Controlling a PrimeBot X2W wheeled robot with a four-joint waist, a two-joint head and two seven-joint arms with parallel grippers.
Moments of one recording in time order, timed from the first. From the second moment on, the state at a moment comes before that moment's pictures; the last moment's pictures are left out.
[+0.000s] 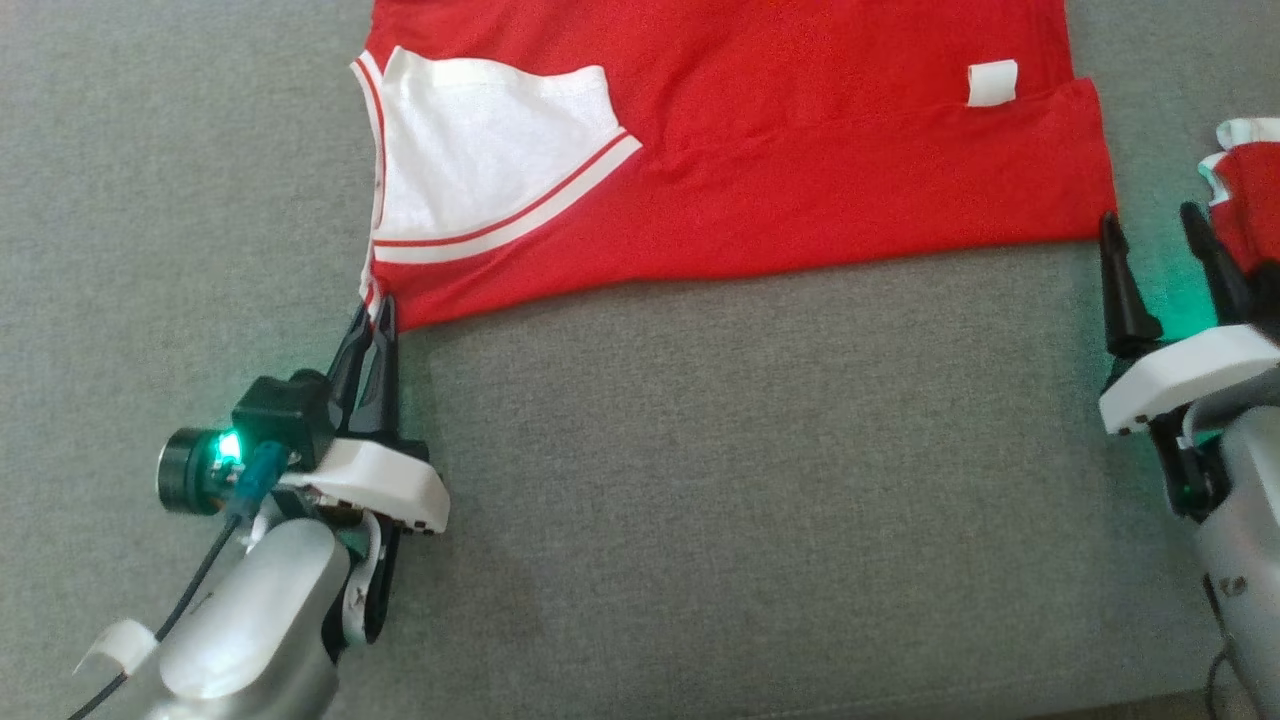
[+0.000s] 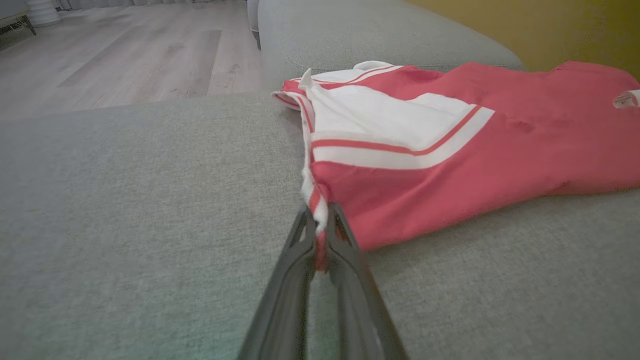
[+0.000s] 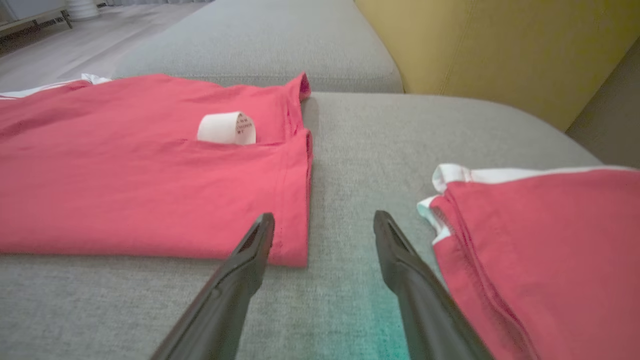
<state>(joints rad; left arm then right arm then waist) -0.43 0.37 -0.65 0.31 -0.60 0.29 -0.16 -0.52 -0.36 0.19 0.72 0.33 0.13 -0.26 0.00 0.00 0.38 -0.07</state>
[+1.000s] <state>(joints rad) -0.25 0.39 -0.69 0.21 -0.61 0.32 -0.21 -0.49 -0.49 0.50 0.87 0.69 0.13 -0.24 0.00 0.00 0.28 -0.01</state>
